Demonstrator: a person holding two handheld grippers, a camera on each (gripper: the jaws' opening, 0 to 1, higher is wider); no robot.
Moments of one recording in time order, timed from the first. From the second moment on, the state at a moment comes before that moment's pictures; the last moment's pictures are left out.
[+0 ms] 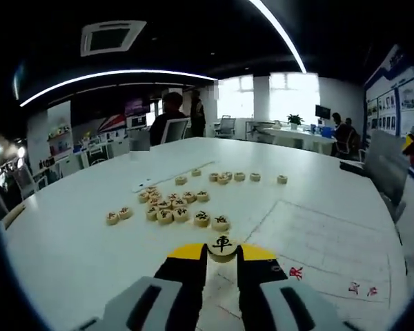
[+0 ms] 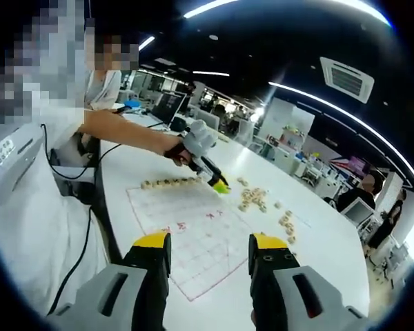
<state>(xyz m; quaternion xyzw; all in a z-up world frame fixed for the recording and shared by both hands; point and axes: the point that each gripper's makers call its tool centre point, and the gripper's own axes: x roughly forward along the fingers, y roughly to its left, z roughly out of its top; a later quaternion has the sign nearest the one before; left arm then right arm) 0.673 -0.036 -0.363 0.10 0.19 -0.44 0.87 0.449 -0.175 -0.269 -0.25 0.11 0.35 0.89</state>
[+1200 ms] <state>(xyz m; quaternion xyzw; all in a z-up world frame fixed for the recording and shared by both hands) 0.447 0.056 -0.382 0.13 0.20 -0.64 0.73 0.415 -0.143 -0.298 -0.28 0.12 0.45 0.84</state>
